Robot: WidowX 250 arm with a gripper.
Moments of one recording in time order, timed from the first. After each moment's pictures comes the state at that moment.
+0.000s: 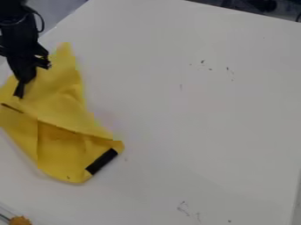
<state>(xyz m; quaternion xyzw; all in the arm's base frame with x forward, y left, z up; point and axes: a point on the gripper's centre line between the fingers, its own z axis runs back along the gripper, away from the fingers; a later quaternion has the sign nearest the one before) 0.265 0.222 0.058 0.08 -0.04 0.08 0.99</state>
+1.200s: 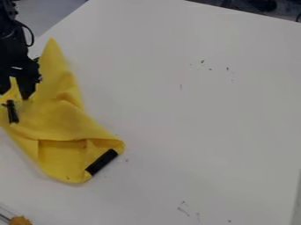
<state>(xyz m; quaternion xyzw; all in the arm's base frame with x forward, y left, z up) 0.240 0.218 0.051 0.07 -0.01 0.10 0.99</state>
